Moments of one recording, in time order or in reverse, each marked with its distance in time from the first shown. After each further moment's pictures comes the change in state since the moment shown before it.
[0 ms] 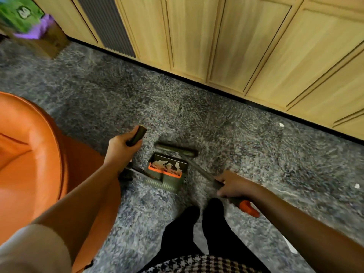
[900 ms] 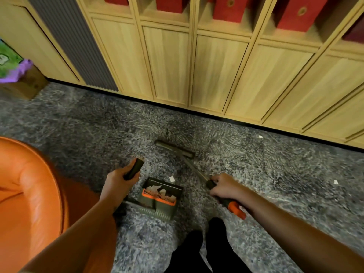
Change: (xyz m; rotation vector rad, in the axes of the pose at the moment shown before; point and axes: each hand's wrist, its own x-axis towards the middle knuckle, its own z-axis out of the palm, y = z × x) left_hand -0.003 -0.041 -0.015 -0.043 -0.163 -0.012; right_hand -0.009 -0.043 0.022 0.177 0.327 0.004
